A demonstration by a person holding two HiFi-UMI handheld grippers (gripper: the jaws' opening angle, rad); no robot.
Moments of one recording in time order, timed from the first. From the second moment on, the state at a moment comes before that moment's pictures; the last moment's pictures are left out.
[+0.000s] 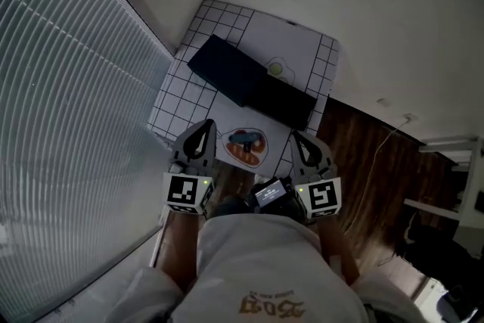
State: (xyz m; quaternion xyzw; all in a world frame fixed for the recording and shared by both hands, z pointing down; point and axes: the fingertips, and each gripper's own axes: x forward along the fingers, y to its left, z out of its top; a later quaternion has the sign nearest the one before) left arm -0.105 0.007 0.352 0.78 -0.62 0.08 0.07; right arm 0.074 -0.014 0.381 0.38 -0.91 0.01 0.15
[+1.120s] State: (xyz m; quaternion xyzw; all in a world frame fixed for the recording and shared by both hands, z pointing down) left arm -0.121 -0.023 0.481 0.81 -0.54 0.17 0.16; right arm -0.008 -0.027 0.492 0.27 -0.92 0.01 0.30
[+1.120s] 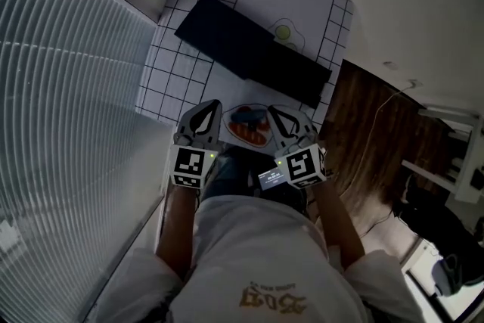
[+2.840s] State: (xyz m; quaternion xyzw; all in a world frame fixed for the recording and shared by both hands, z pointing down) left arm -0.112 -0.011 0.600 0.84 -0.40 0.26 0.25; right arm -0.061 0.024 0.624 0.01 -0.89 0.00 0.46
